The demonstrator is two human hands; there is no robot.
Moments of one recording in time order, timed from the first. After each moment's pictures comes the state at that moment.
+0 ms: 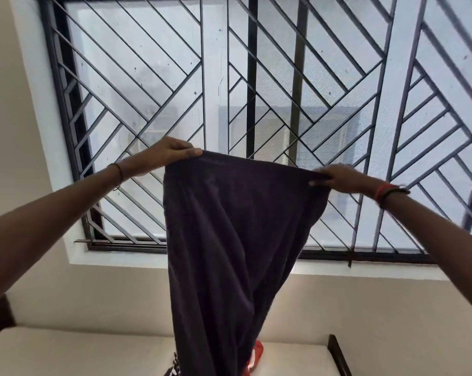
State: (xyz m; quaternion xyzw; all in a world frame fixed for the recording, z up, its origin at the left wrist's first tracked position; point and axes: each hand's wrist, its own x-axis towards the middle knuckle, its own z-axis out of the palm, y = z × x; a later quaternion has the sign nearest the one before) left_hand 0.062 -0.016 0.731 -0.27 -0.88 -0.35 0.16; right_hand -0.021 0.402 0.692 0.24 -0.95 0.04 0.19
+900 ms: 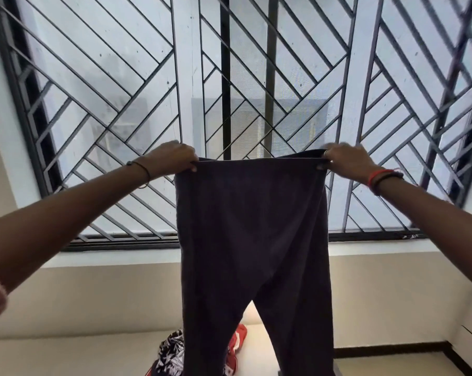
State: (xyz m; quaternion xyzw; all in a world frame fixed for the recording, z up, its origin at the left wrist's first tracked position) left_hand 0.027 0.033 0.712 -0.23 -0.91 0.26 0.25; right_hand 0.035 0.436 0.696 0.09 -0.94 -0.10 0.31
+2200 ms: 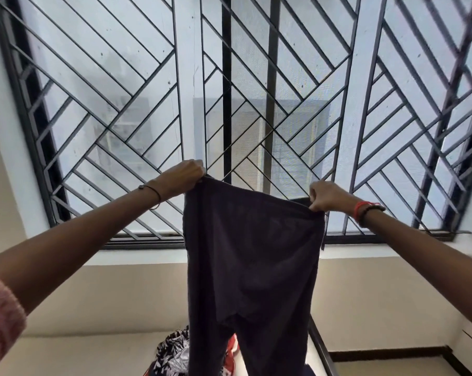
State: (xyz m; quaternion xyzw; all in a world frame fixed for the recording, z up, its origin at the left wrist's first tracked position) left_hand 0.013 0.046 0.664 -0.29 -0.90 0.15 0.30; right_hand 0.037 0.406 0.639 0.07 -0.98 0.10 0.13
